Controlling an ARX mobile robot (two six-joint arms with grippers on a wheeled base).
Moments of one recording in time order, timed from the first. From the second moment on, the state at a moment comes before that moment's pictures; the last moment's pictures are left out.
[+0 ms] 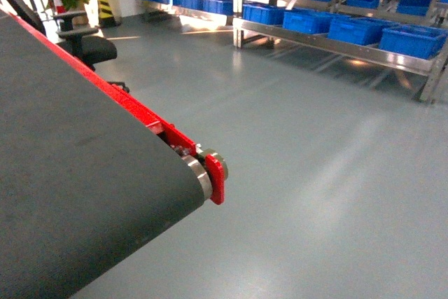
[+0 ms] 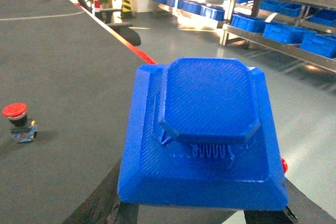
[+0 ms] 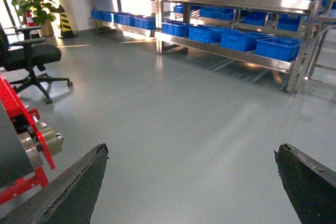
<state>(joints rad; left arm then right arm) -0.59 0.31 0.25 -0.04 -0.76 -0.11 0.00 0.01 0.01 -0.01 0.00 0.00</state>
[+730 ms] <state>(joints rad) -0.59 0.31 0.25 -0.04 -0.76 -0.11 0.00 0.01 0.01 -0.01 0.00 0.00</state>
